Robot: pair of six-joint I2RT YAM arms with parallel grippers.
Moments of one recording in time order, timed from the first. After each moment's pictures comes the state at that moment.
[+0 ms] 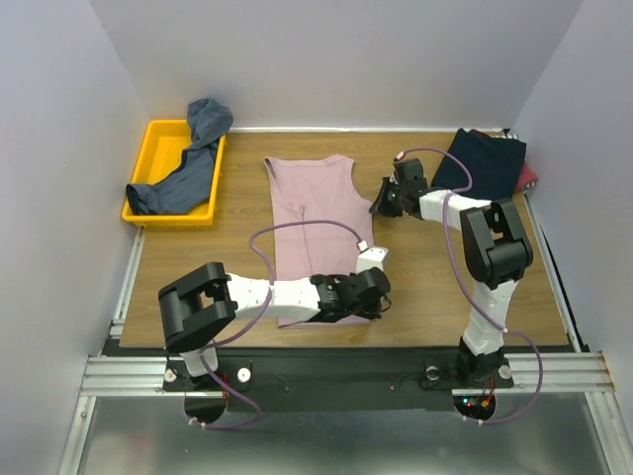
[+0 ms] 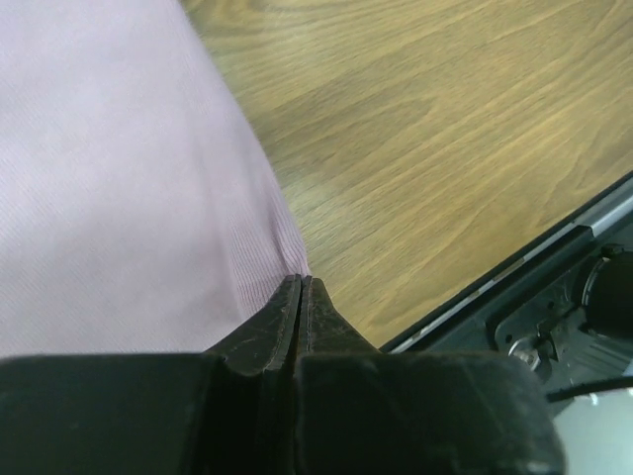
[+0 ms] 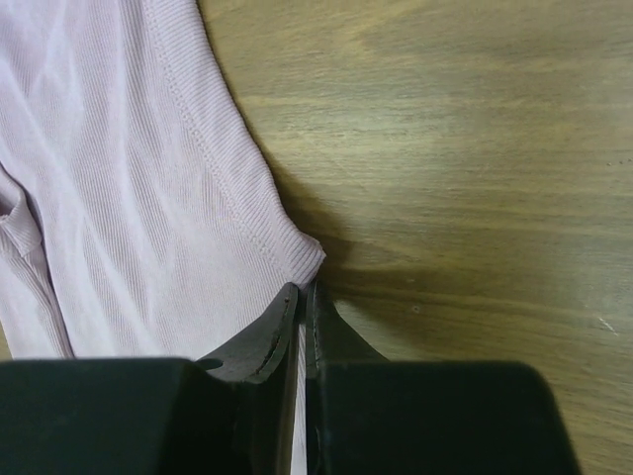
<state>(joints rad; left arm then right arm) -1.28 1.71 1.03 -0.13 -0.27 -0.84 0.29 1.98 1.24 -0.05 -0.20 0.55</state>
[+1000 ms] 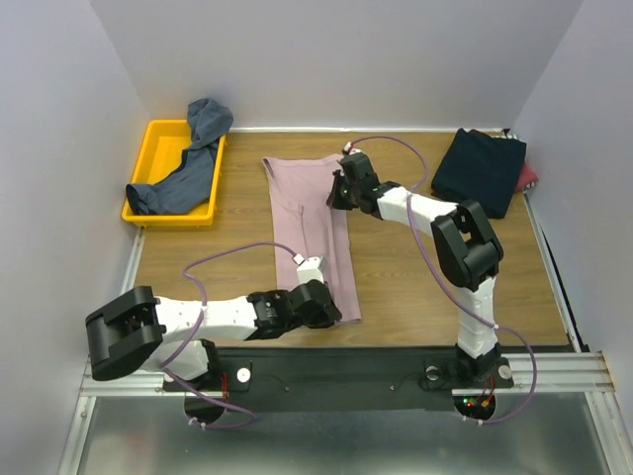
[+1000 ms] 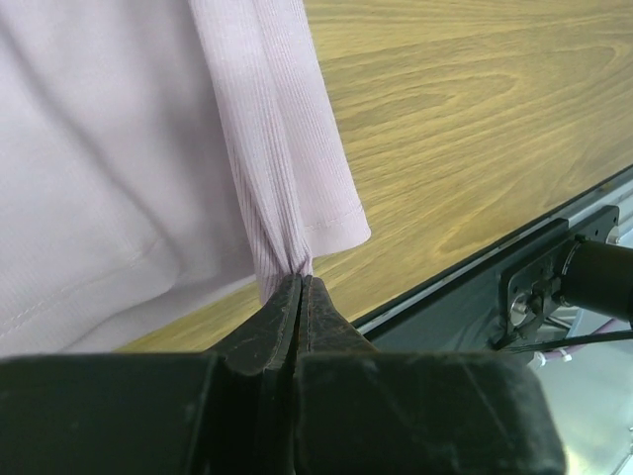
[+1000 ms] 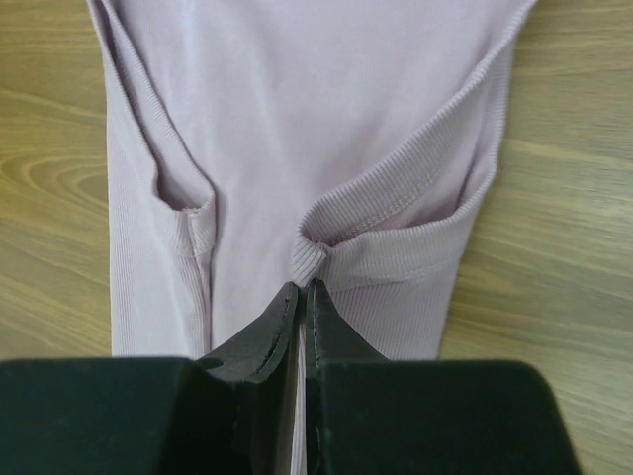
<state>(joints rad) -1.21 1.28 0.54 0.01 -0.24 -1.09 0.55 2.05 1.47 -0.09 0.02 0.55</state>
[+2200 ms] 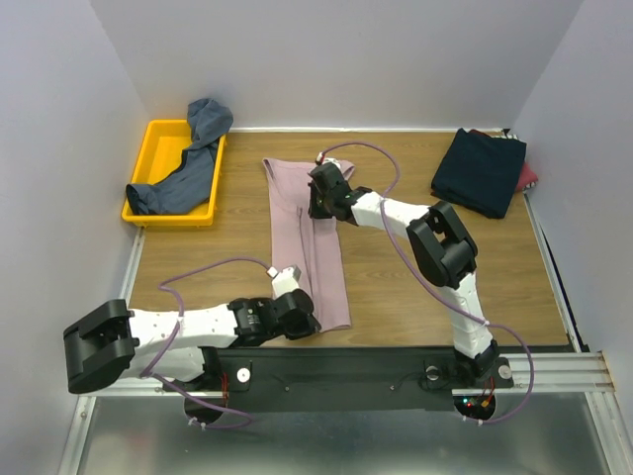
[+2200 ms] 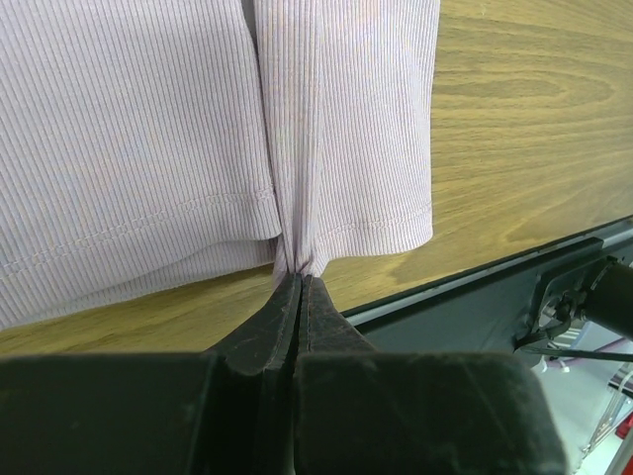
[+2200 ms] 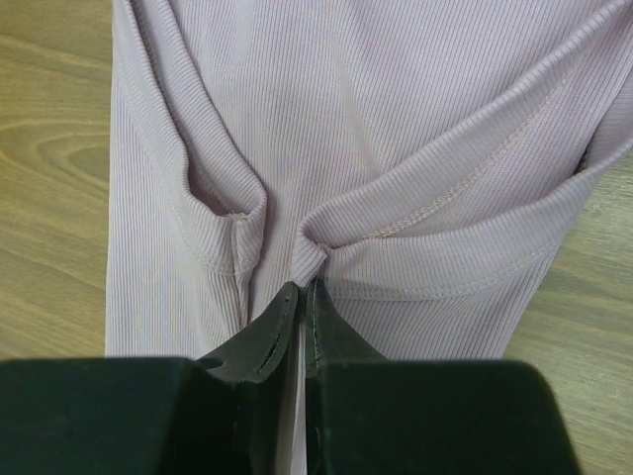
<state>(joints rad) -1.20 1.11 0.43 -0.19 -0.25 -1.30 0.68 2.20 1.64 -0.16 0.13 0.54</state>
